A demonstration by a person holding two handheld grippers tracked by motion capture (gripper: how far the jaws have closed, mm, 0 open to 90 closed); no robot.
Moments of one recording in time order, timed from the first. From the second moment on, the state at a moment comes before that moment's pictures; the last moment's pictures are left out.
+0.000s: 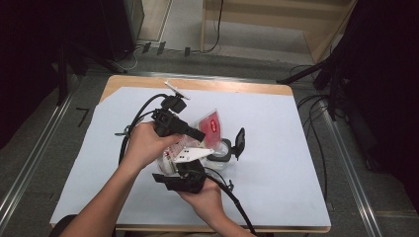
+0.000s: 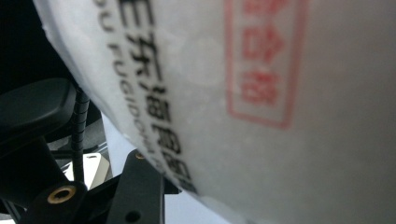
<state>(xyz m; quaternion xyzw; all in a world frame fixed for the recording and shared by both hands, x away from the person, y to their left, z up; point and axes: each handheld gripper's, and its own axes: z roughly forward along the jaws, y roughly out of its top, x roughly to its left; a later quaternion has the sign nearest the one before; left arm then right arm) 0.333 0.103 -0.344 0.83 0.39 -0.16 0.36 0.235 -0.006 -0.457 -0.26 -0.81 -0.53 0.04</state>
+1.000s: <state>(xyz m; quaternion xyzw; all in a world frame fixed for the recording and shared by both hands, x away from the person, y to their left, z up) 0.324 0.094 -0.340 0.83 0.39 -0.13 0.37 0.241 -0.024 -0.451 -0.27 -0.79 -0.54 0.07</state>
